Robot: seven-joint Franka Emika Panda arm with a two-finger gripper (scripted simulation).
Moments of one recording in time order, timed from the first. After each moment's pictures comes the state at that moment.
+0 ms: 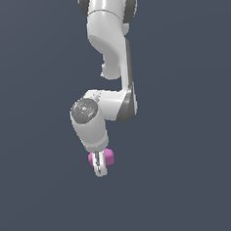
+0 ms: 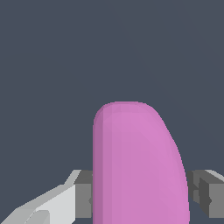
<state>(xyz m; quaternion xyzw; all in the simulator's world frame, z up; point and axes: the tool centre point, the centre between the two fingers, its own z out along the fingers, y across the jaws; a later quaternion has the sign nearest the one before) 0.089 -0.075 0.086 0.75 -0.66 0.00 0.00</state>
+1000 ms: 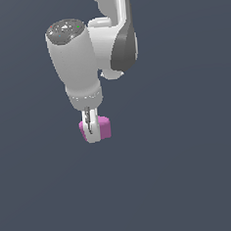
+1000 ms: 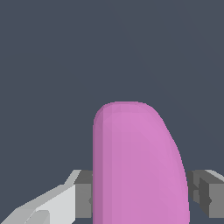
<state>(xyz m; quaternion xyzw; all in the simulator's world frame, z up) 0.039 -0.075 0.243 0.75 -0.66 0.00 0.00</state>
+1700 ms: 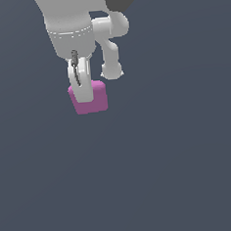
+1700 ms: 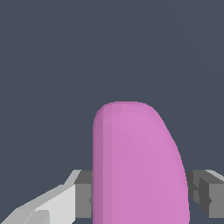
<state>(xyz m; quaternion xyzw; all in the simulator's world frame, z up) 0.003 -0.076 0.364 0.75 -0.66 0.00 0.00</state>
